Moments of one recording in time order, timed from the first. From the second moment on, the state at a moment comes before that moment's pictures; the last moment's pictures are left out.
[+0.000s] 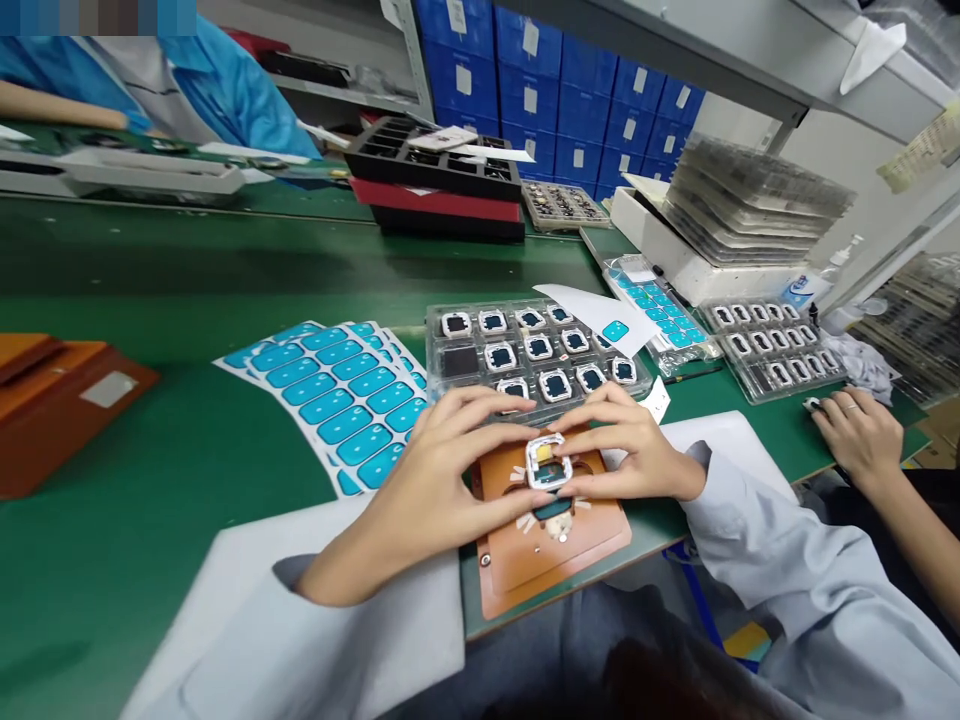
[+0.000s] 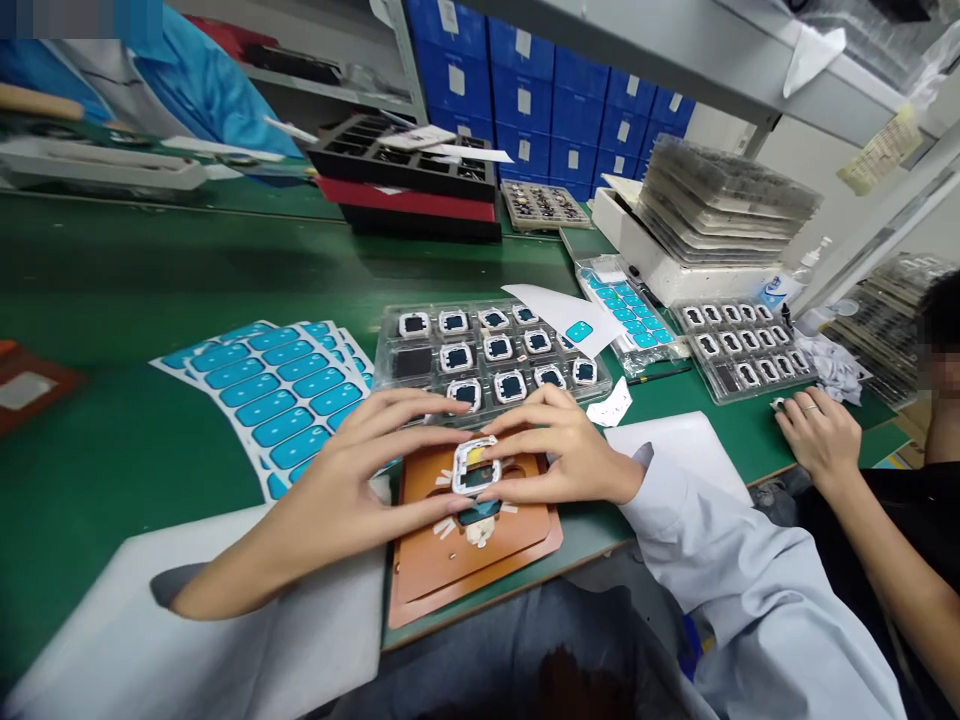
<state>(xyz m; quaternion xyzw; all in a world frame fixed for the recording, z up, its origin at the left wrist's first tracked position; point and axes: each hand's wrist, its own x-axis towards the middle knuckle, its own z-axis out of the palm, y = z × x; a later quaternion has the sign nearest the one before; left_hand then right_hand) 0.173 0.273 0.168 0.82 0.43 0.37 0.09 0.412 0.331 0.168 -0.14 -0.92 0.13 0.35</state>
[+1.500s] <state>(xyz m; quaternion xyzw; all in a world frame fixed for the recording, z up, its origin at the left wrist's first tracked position) 0.184 0.260 0.153 0.84 0.39 0.36 0.09 0.411 0.325 0.154 -0.12 -0.86 0.36 0.33</state>
